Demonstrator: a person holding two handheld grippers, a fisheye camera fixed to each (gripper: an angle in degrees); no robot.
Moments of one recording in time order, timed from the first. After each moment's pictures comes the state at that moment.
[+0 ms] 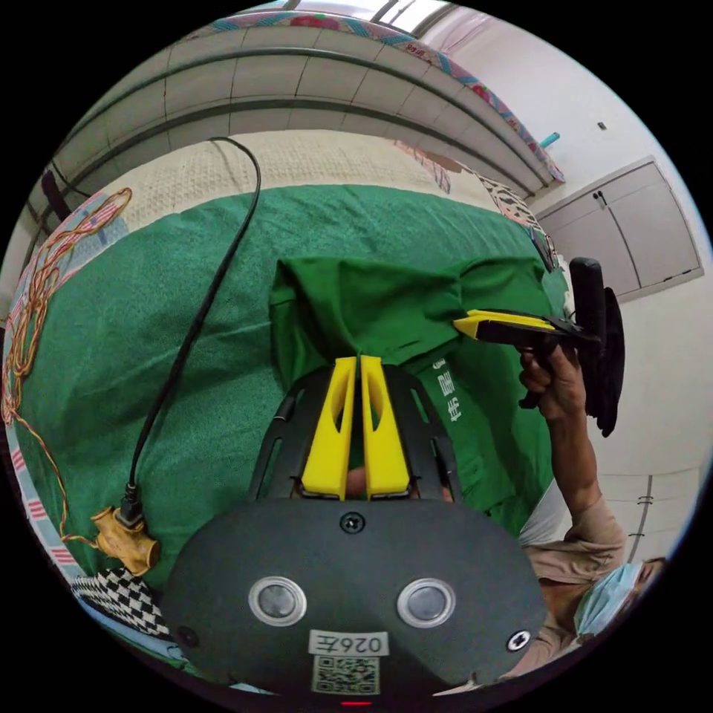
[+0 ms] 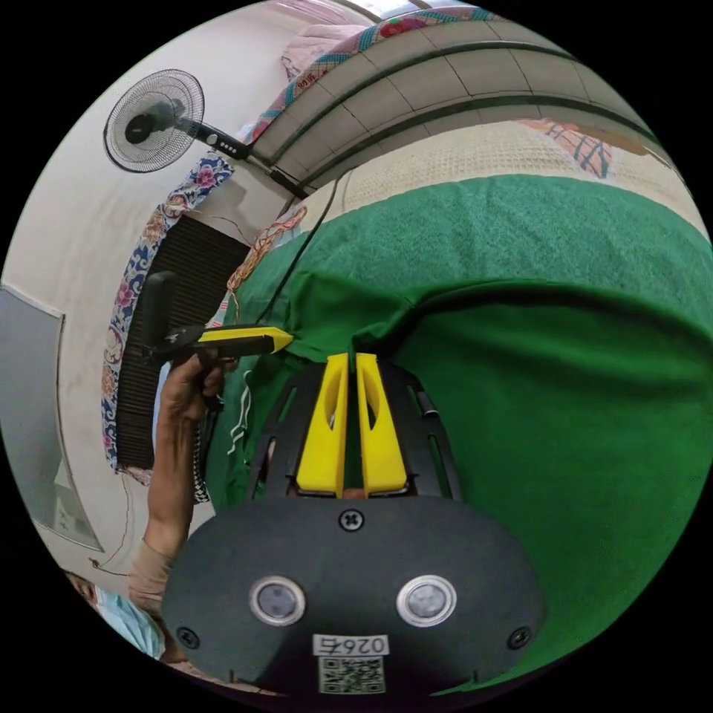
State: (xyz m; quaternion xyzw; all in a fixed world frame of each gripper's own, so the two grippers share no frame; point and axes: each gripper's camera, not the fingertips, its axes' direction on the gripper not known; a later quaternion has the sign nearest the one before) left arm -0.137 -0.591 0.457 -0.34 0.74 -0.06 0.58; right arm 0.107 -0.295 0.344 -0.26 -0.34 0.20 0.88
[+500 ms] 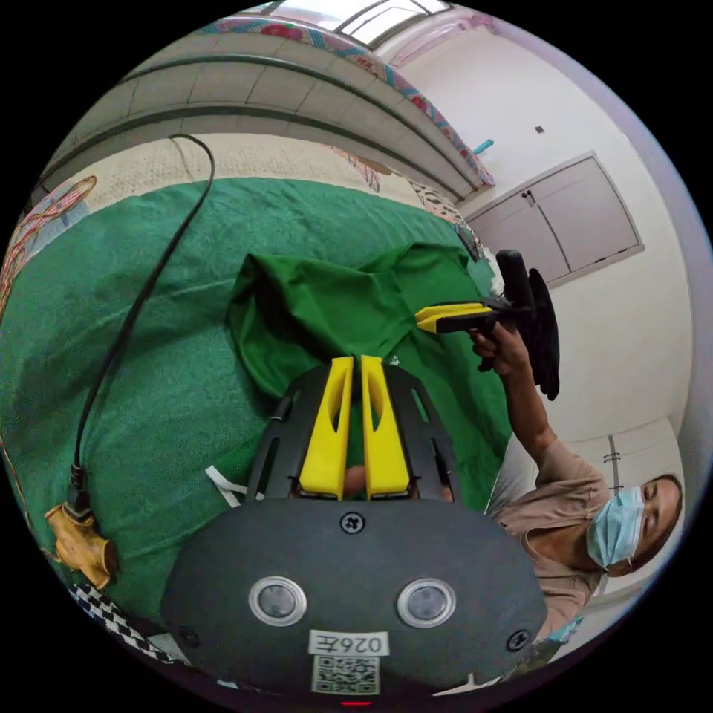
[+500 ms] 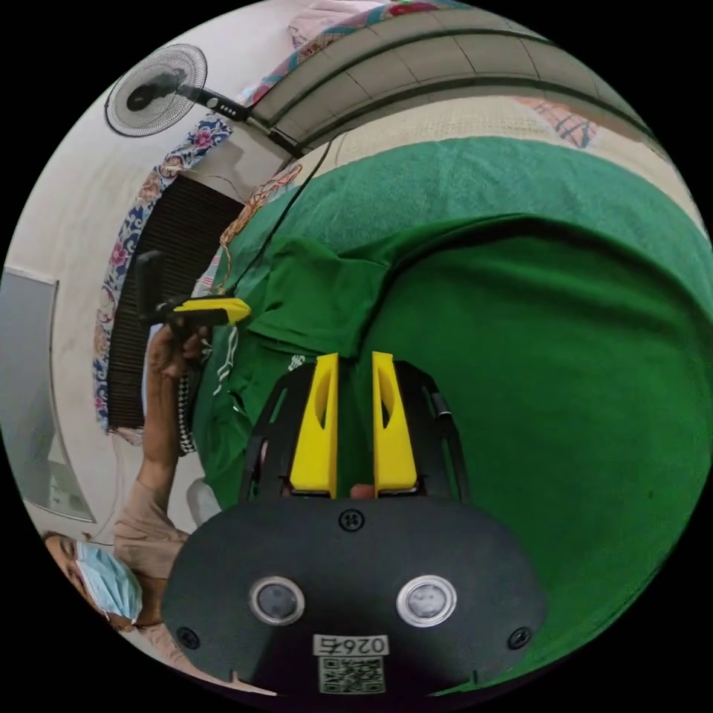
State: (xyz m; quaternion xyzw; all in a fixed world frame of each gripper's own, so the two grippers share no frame) left arm -0.168 -0.528 0.441 -0.27 0.82 -0.12 0.50; right arm 0.112 -0.256 0.295 -0.33 -0.31 0.14 0.88
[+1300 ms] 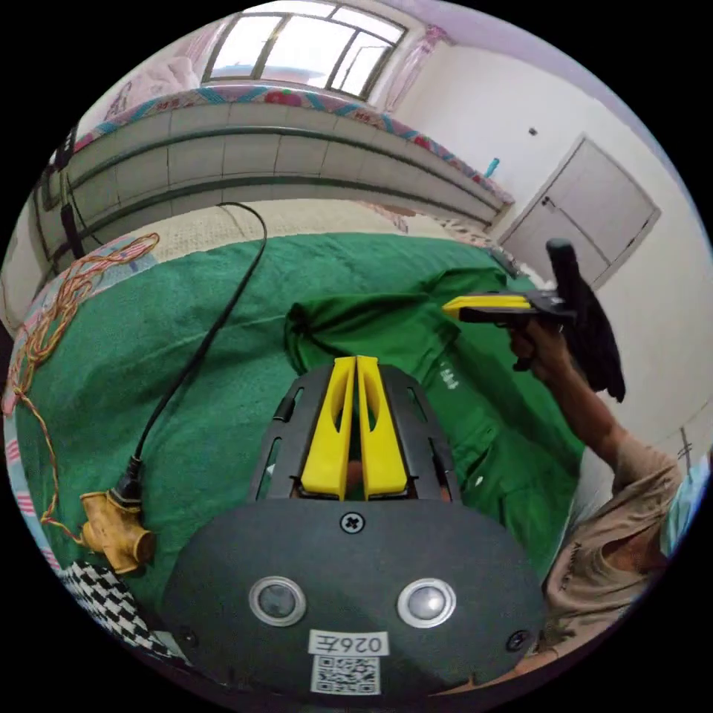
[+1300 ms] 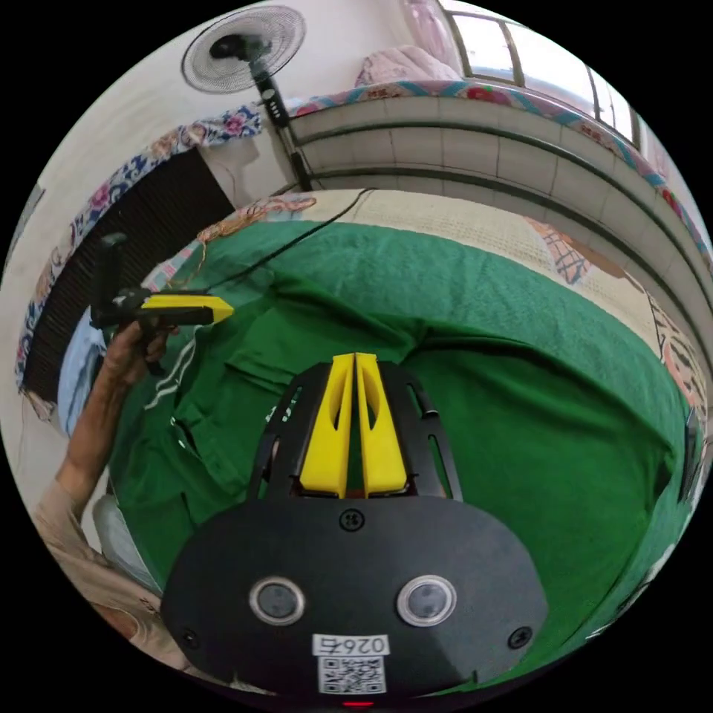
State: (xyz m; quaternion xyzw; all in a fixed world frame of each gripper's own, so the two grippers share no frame) left arm -0.107 -0.421 0.347 -0.23 0.69 -0.06 0.68; right arm 0.024 -0.235 0.171 -0.22 -0.19 0.00 0.96
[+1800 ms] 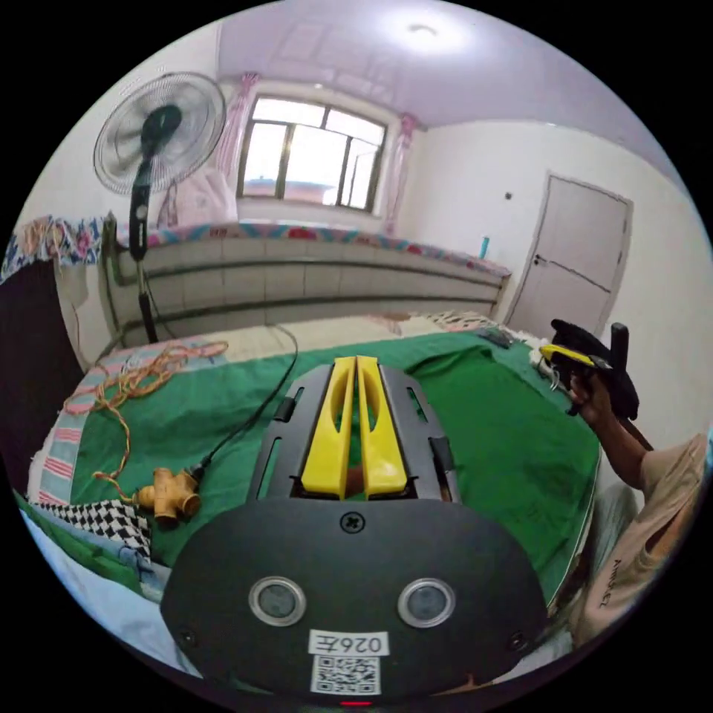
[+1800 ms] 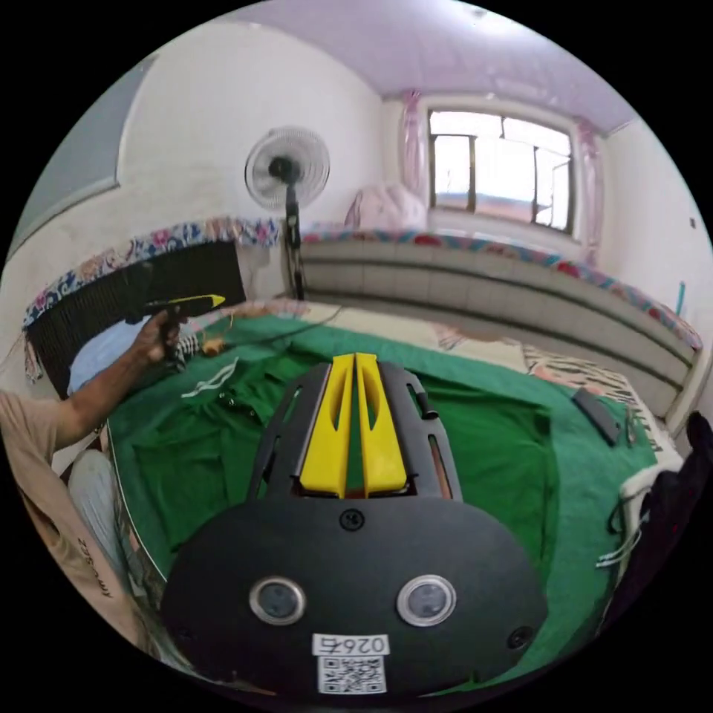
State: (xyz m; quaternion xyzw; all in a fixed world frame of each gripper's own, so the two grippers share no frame) left arm -0.245 -0.331 0.165 0.04 0.64 -0.27 0.72; right arm 0.125 -0.066 -0.222 0.08 -0.10 0.03 0.99
